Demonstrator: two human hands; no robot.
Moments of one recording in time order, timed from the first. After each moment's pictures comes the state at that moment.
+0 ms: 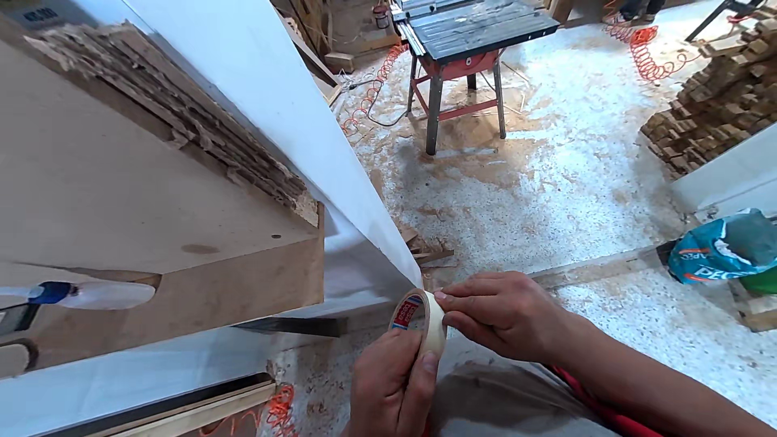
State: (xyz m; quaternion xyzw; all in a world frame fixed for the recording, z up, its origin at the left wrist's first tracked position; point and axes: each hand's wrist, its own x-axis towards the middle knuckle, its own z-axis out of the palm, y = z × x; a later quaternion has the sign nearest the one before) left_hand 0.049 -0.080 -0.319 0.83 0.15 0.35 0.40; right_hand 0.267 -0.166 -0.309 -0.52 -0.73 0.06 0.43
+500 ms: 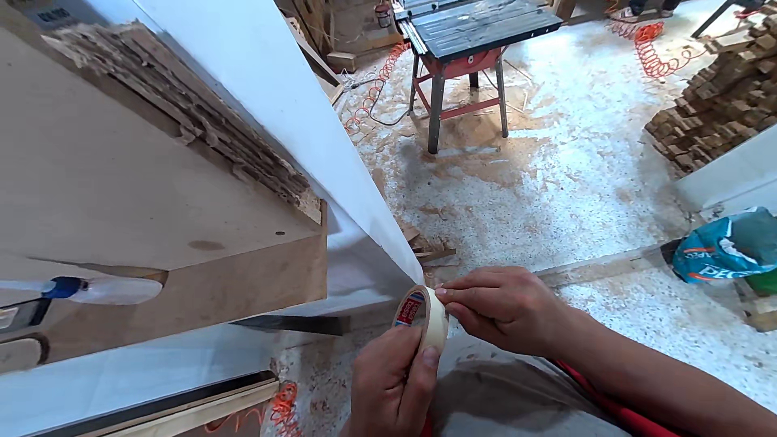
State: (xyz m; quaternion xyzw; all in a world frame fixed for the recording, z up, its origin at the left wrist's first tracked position) left_hand 0.048 -0.079 -0.316 0.83 0.16 0.34 0.42; right_hand 0.268 -0.163 -0.305 -0.51 -0.73 0.05 0.45
